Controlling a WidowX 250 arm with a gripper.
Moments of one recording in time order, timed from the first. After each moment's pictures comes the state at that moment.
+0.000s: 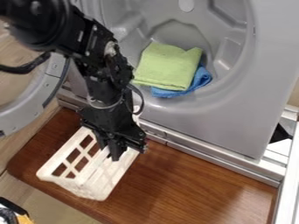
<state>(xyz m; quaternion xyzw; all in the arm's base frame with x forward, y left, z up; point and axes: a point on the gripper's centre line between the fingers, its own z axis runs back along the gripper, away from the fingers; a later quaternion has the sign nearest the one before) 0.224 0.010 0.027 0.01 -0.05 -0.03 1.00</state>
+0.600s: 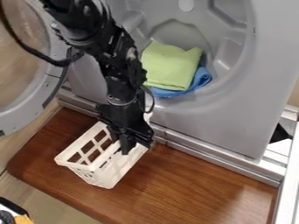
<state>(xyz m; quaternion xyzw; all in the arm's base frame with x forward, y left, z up) 0.257 0.015 -0.008 0.02 -0.02 -0.08 1.00</state>
